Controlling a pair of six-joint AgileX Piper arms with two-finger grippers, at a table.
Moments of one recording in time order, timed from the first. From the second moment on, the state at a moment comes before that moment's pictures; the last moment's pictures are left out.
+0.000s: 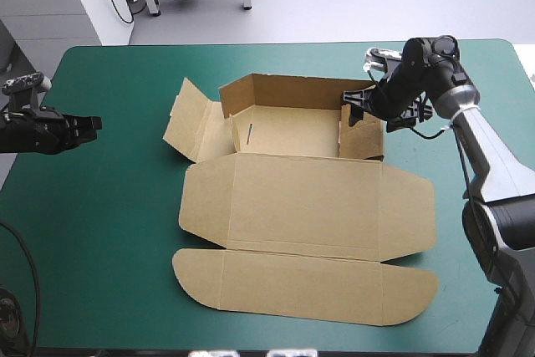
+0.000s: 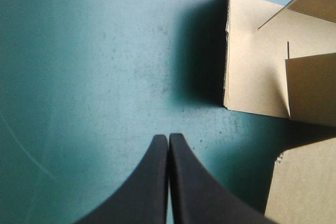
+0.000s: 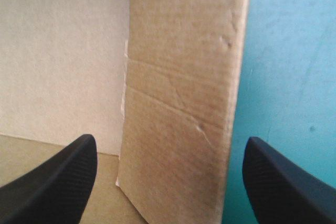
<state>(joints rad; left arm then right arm) 0.39 1.44 -1.32 -0.63 1.07 0.51 0.17 1.91 -1.84 0.17 1.24 0.23</state>
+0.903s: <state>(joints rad) 0.39 1.44 -1.32 -0.68 1.08 0.50 0.17 1.90 -1.67 0.21 1.22 0.14</state>
